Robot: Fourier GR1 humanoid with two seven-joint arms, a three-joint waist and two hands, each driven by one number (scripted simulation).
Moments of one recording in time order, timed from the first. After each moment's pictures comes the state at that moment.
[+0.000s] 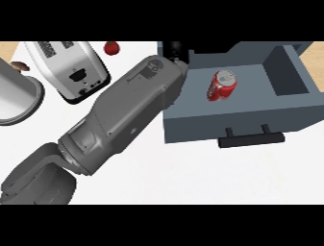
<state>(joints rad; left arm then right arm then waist) -1.39 0.00 -0.60 -0.47 0.92 0.79 -0.13 0.33 -0.03 -0.63 -2.30 -0.51 0.43 0.32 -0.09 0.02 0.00</state>
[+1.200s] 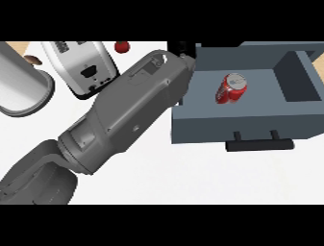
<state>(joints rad) -1.43 0.00 -0.60 -0.49 1.05 0.79 -0.28 0.09 -0.10 -0.41 -2.39 0.15 0.48 0.09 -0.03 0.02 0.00</state>
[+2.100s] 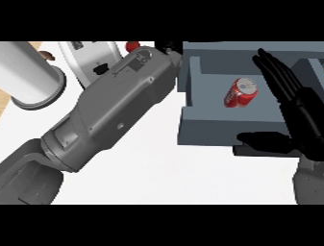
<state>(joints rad) -1.38 0.07 -0.59 -0.58 0.99 0.81 -0.18 -0.28 -0.13 -0.03 -1.85 0.86 0.20 -0.05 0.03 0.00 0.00</state>
